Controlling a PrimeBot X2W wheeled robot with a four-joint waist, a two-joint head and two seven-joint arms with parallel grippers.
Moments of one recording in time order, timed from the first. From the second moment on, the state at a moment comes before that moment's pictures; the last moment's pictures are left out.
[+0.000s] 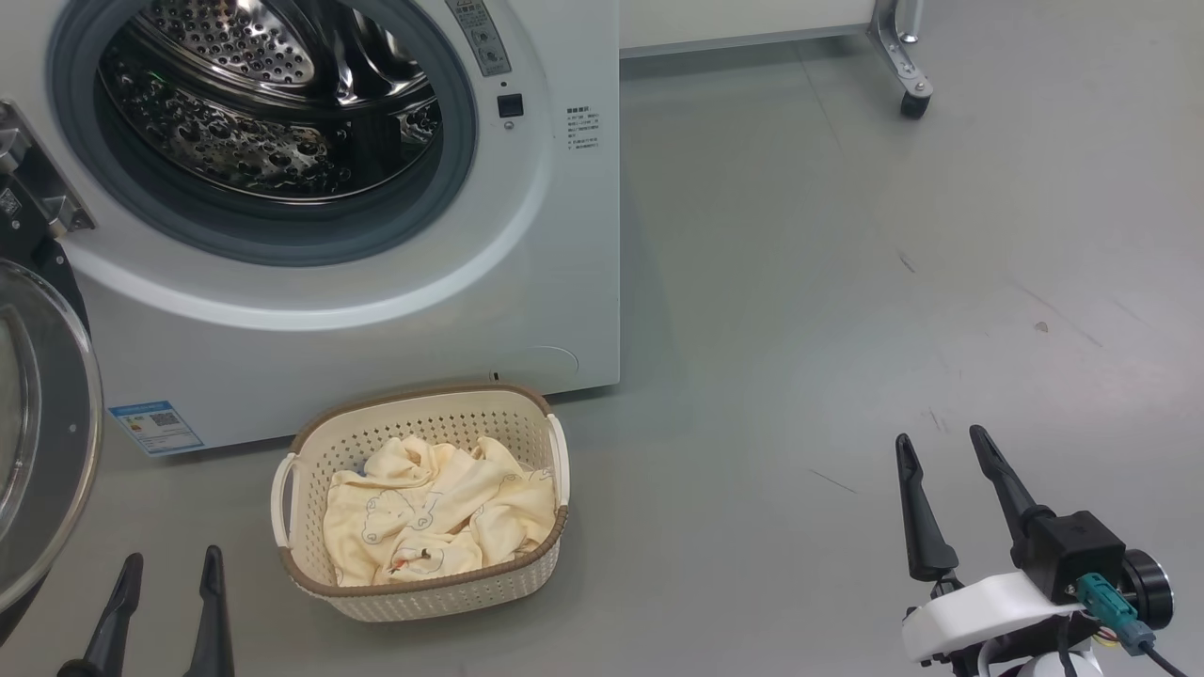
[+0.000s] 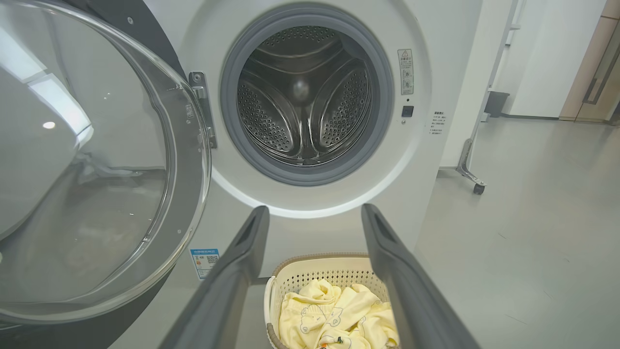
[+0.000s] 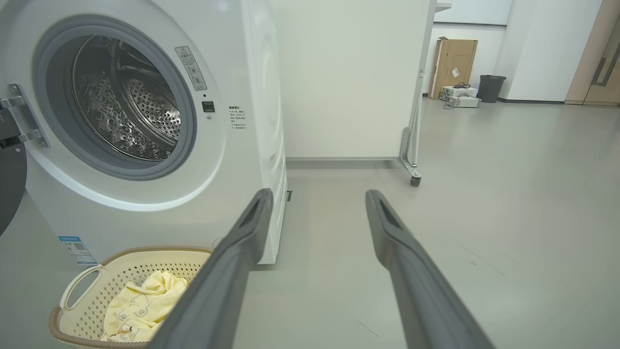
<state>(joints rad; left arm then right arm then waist) 0.13 0.15 0.00 0.04 -0.24 -0.12 -0.26 0.05 -0.16 0.24 0.05 0.25 -0.11 -0.25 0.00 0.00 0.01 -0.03</state>
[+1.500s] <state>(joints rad) 0.13 0.13 0.06 0.02 -0.25 -0.12 -0.26 0.08 -0.15 0.24 0.04 0.25 -0.11 -0.25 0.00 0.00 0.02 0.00</state>
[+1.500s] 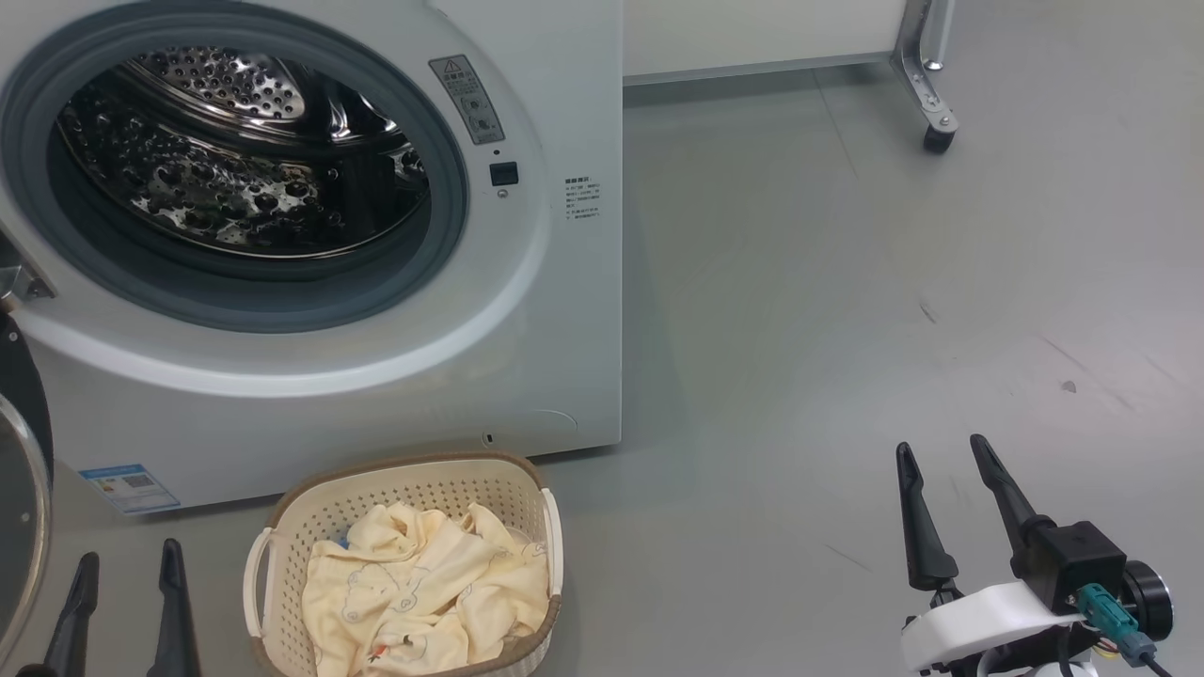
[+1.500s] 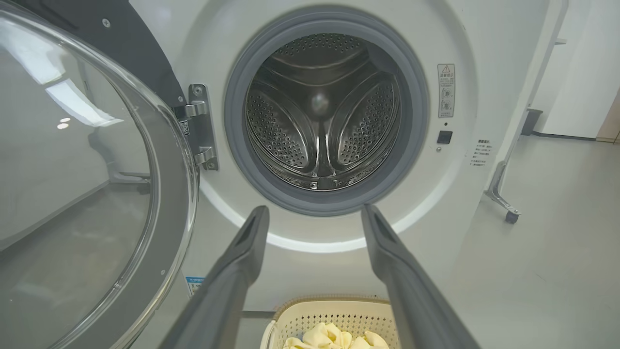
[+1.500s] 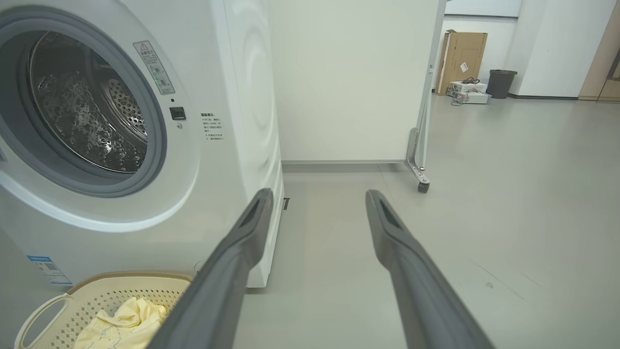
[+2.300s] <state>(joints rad) 0.13 0.10 0.09 0.01 -0.25 -0.12 -0.26 0.08 -0.15 0.24 0.04 0.25 -0.11 -0.25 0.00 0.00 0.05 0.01</state>
